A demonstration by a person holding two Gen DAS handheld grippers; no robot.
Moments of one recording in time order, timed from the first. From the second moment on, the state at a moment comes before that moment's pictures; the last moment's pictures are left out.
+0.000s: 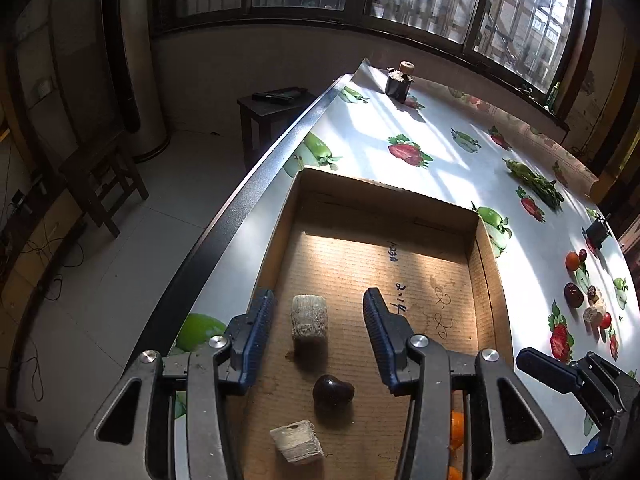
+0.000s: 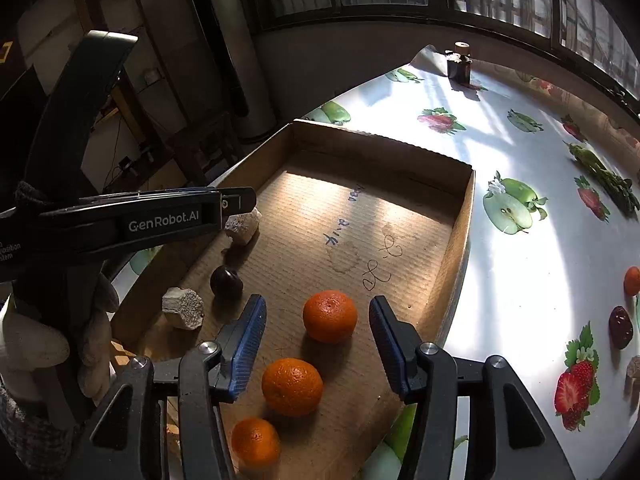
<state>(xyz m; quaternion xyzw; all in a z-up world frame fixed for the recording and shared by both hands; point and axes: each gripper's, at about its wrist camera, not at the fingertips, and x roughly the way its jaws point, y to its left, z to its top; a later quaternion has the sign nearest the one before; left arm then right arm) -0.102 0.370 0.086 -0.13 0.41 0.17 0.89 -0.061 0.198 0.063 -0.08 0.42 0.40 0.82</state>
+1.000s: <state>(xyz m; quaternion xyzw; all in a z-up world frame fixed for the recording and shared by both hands) -0.146 0.155 0.105 -0.04 0.36 0.15 0.92 -0.094 -0.046 0.084 0.11 0.36 0.15 0.91</state>
